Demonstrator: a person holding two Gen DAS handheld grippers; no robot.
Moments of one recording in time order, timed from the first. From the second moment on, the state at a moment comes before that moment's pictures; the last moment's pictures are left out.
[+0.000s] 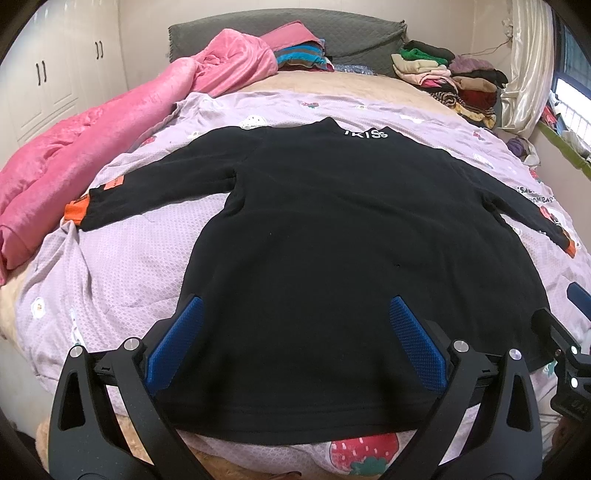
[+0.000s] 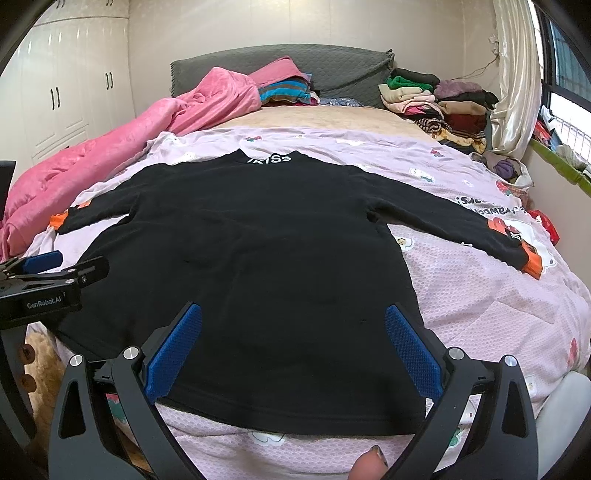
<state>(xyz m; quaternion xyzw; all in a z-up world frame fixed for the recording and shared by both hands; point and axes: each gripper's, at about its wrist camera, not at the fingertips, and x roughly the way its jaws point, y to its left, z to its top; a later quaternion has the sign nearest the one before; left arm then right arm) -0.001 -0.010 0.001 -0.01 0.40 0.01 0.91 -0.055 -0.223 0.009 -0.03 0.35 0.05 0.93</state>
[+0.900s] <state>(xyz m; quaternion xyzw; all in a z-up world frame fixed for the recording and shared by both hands) 0.102 -0.036 0.006 0.01 0.43 0.01 0.90 0.036 -0.256 0.007 0.03 0.39 0.01 0.92</state>
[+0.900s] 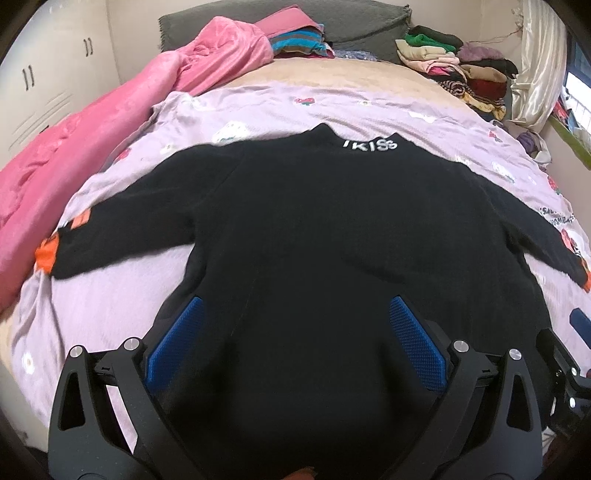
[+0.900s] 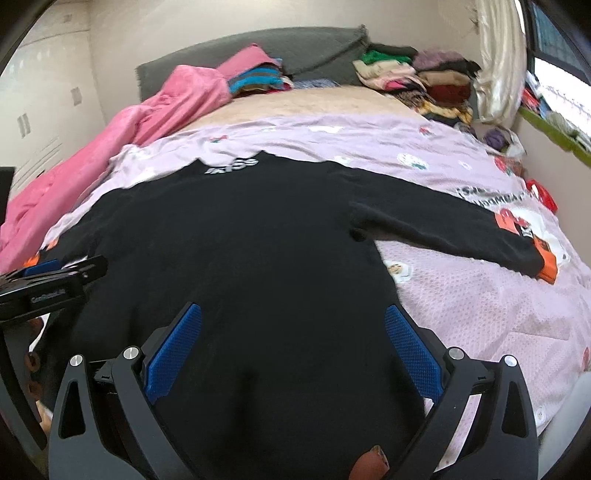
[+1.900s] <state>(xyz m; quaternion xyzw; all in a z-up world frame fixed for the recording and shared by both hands) 0.238 -0.089 -0.003 0.00 0.46 -0.03 0.89 0.090 -0.511 -0.028 0.32 0.39 -0.21 0.84</state>
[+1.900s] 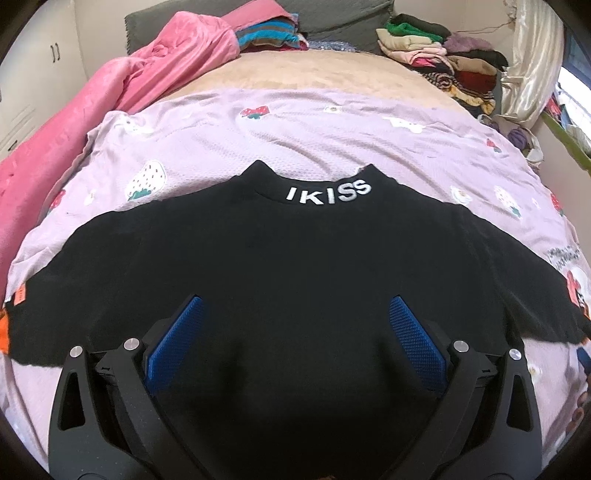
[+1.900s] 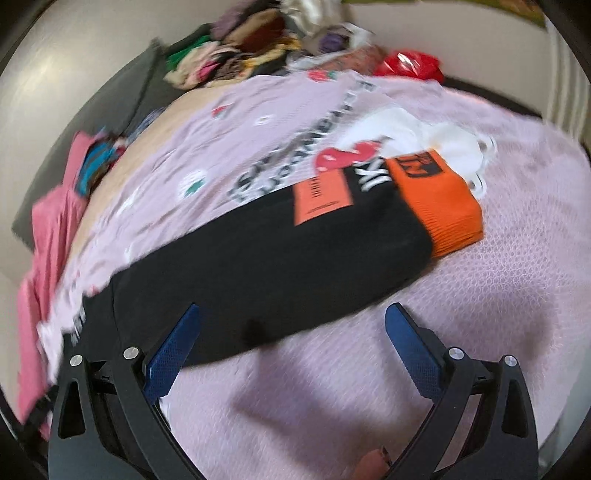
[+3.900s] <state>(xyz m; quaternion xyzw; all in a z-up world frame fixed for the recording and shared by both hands) 0.237 0.020 -0.002 -0.16 0.46 -0.14 0.86 0.174 -0.223 0.041 0.06 0.32 0.10 0.94</state>
